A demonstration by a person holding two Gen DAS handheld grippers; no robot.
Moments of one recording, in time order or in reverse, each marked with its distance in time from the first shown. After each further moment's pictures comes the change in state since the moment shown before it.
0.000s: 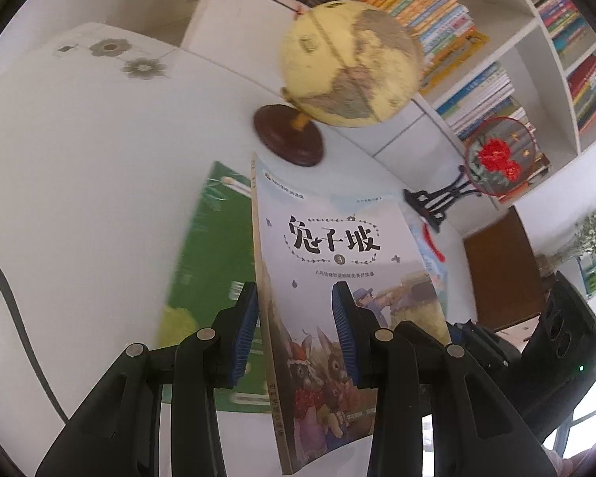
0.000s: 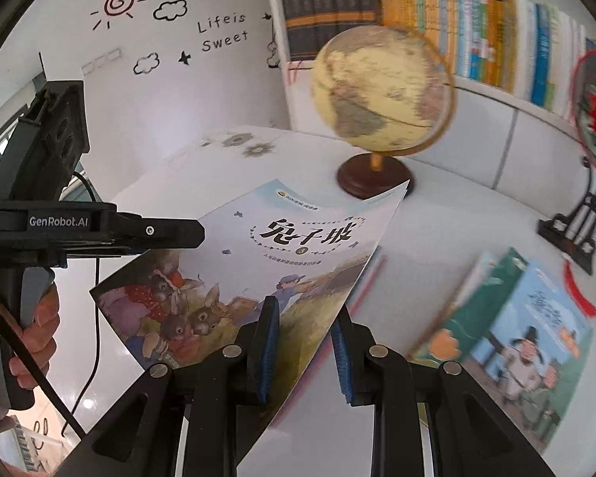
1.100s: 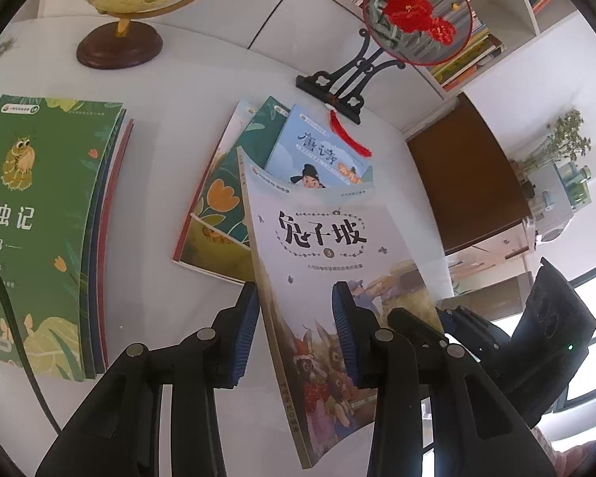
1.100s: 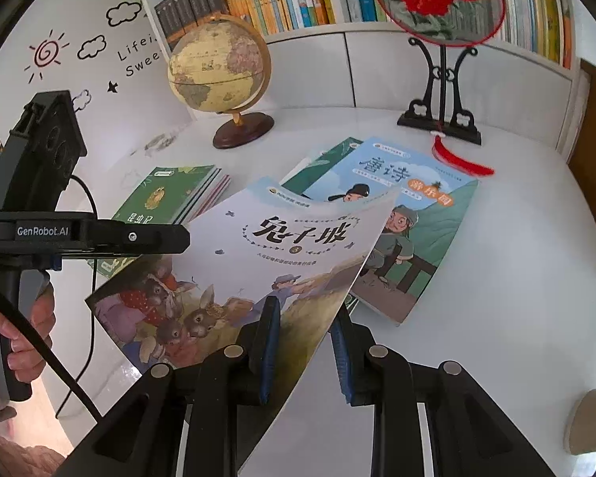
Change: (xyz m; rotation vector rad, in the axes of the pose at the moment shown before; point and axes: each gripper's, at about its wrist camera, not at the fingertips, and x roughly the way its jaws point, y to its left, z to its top) left arm 0.101 -0.175 -0.087 0.180 0.217 -0.144; right arm -0.110 -0.155 -0.133 0.236 0.028 -0.116
